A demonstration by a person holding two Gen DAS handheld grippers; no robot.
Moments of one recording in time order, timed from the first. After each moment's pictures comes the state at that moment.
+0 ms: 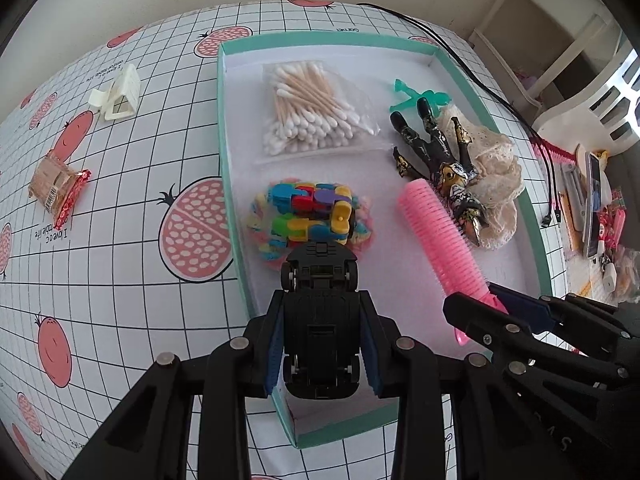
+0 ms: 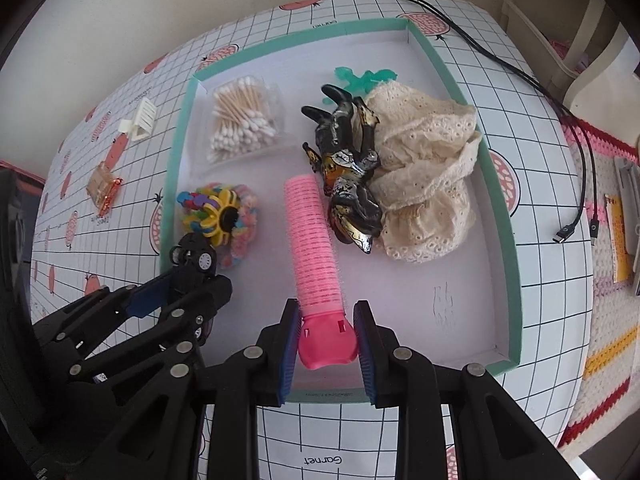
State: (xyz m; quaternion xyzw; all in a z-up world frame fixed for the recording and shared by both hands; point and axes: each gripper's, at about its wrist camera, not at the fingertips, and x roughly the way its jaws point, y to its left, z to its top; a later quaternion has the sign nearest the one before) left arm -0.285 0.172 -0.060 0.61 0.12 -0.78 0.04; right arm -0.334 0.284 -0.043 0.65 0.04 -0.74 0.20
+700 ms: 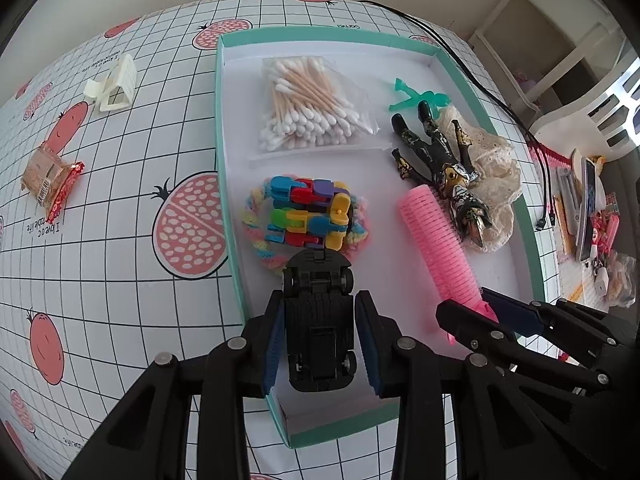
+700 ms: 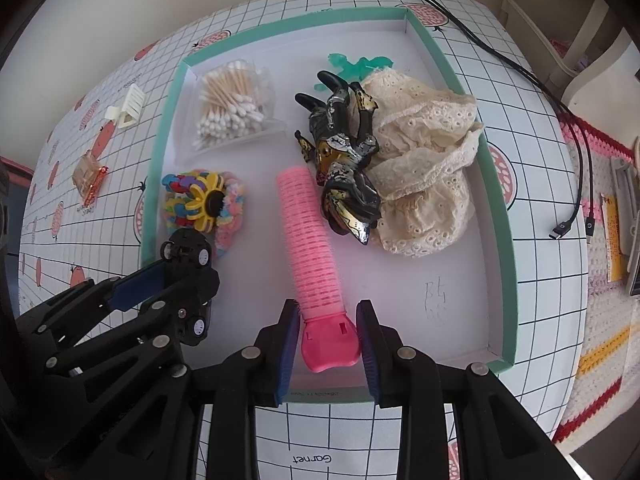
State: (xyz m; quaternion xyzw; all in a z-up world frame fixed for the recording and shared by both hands) left arm -0.287 0.165 -0.061 0.62 0.14 -0.78 0.03; right arm -0.330 0.281 -0.048 0.65 0.06 -0.73 0.18
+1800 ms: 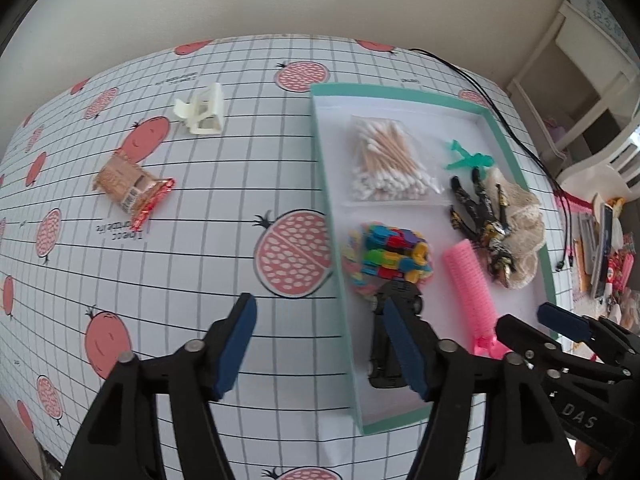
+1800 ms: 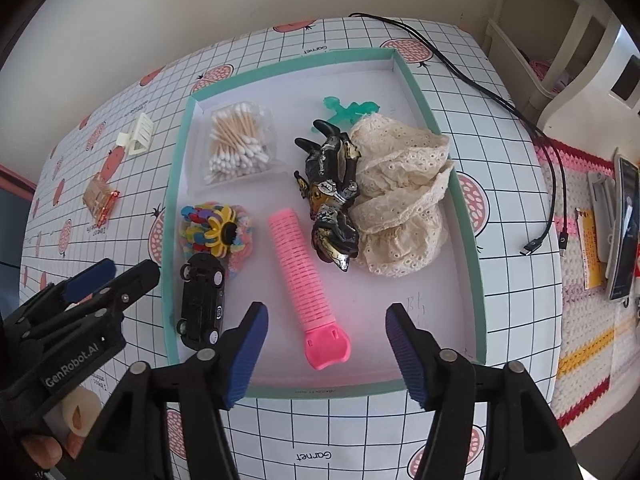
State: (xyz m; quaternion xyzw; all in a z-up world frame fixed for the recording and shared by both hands) left arm -0.261 0.108 -0.019 0.58 0.13 -0.80 0.11; right arm -0.330 0.288 -0.014 0.62 0.05 -0.76 0.17
